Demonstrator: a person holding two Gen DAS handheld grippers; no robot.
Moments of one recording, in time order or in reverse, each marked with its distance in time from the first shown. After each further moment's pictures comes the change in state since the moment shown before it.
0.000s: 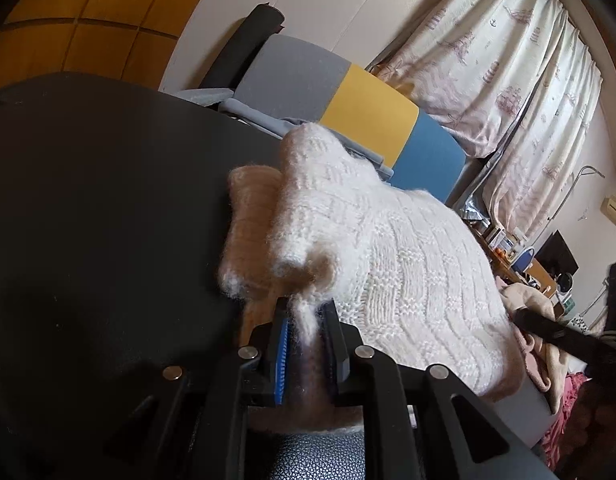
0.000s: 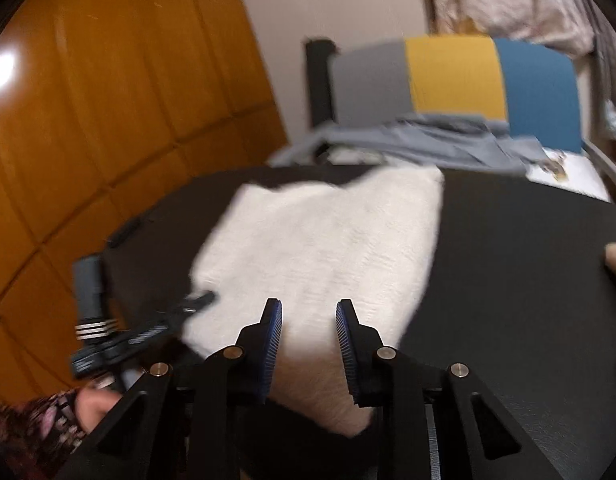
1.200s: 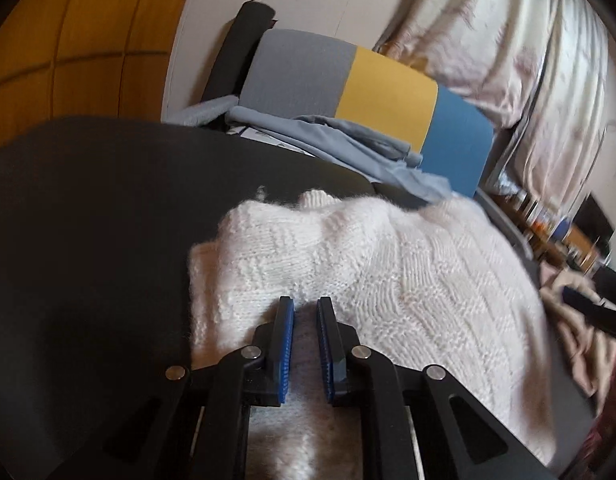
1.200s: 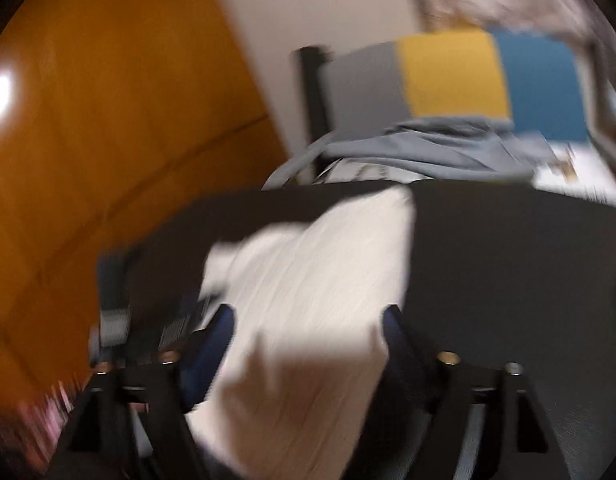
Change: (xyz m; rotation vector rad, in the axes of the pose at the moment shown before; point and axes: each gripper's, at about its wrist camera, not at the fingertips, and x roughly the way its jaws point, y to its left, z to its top) left arm 0.065 0.007 0.060 0.109 0.041 0.116; right arm 0.021 -0.049 0.057 0.187 -0.066 0.090
